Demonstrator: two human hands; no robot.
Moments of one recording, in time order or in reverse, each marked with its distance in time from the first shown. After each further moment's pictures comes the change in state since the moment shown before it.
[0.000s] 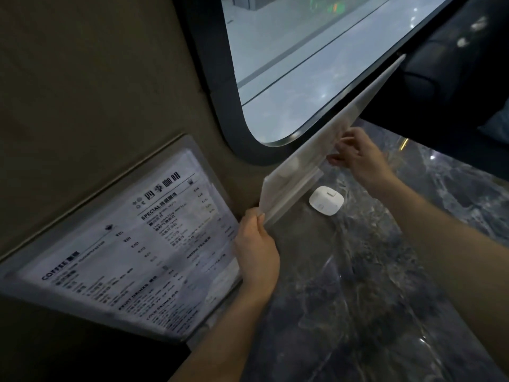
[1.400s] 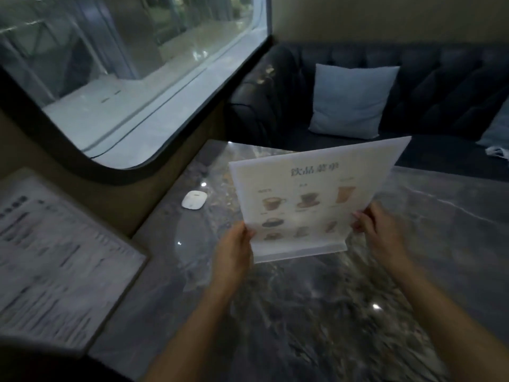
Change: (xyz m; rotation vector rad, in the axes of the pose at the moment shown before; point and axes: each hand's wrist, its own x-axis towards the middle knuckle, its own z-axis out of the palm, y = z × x) left_hand -0.188 0.092 0.049 -0.055 -0.666 0.377; right_hand -0.368 -0.007 -0.221 -0.491 0.604 0.063
